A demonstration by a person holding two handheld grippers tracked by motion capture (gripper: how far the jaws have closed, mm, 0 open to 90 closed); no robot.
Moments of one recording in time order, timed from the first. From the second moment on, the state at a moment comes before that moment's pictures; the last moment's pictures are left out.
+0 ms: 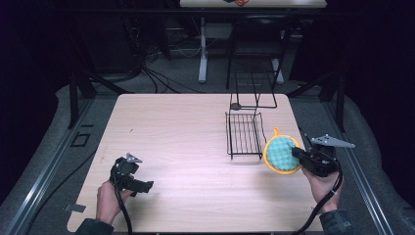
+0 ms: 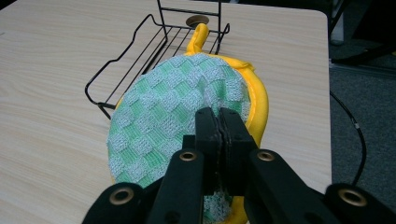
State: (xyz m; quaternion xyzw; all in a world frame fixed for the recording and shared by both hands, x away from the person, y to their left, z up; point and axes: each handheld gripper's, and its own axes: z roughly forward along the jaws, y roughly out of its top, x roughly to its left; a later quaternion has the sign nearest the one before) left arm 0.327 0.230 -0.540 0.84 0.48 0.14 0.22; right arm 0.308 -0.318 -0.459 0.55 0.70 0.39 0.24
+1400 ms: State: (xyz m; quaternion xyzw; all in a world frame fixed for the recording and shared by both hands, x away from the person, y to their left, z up) left arm 0.327 0.230 -0.540 0.84 0.48 0.14 0.23; right arm 0.355 -0.280 -0.459 0.53 0.71 0.40 0.24
